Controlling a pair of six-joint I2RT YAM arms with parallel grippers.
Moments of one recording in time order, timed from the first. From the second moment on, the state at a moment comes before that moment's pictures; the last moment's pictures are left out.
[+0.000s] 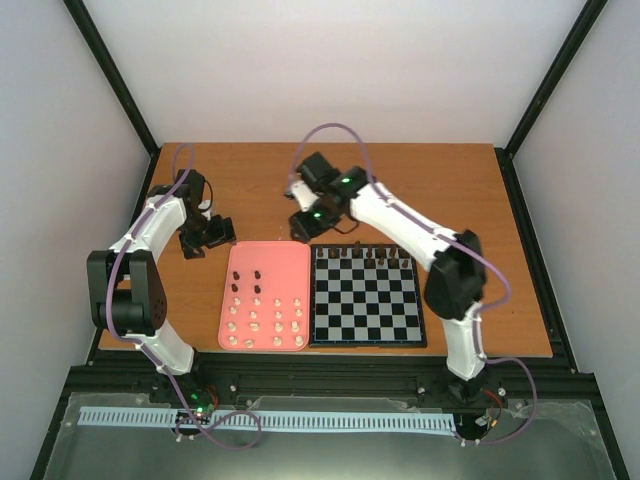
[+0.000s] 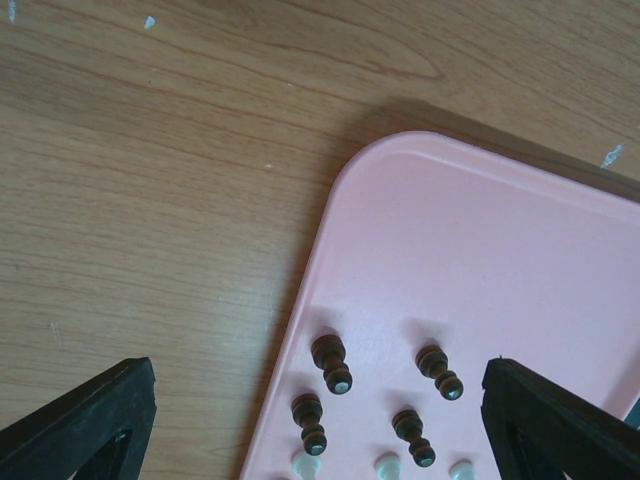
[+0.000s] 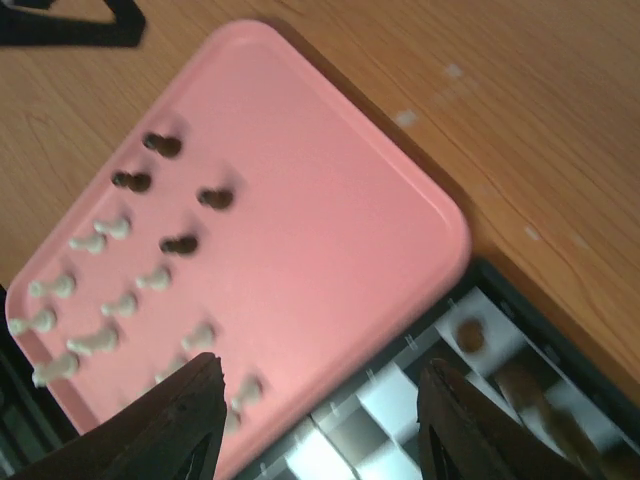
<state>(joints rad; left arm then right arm) 0.00 1.65 1.26 -1.03 0.16 -0.36 0.74 1.95 1.86 -1.02 -0.25 0.08</state>
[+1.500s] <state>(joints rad) 0.00 1.65 1.25 -1.02 0.15 -0.37 0.93 2.57 2.33 -1.03 -0.40 0.10</state>
